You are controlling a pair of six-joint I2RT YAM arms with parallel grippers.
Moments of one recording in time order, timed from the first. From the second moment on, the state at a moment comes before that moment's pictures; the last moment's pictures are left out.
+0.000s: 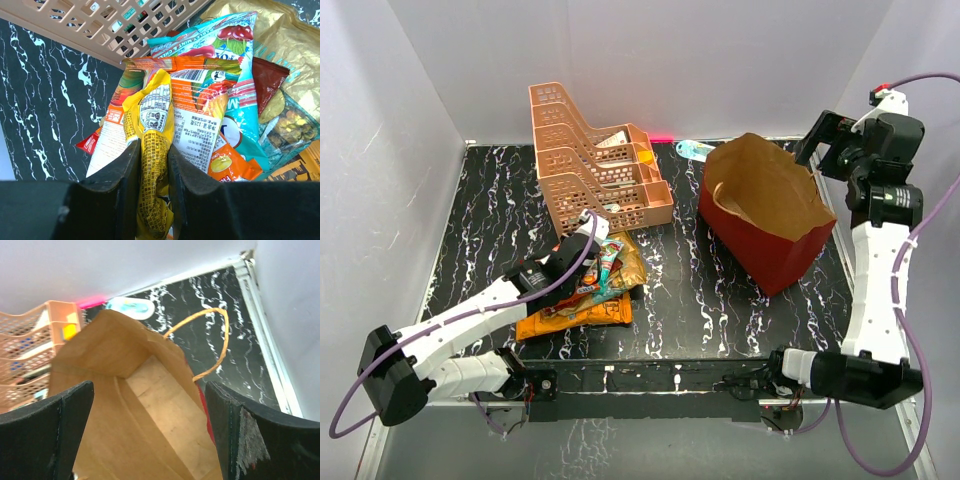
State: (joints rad) left arm -0.85 1.10 0.83 -0.57 -0.61 -0.05; right arm -0.24 1.25 1.57 -0.69 -0.16 0.19
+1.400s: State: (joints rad) left arm -0.85 1.14 0.91 -0.71 -0.47 -0.22; right arm -0.12 0.99 1.43 -0.68 -0.25 0.22
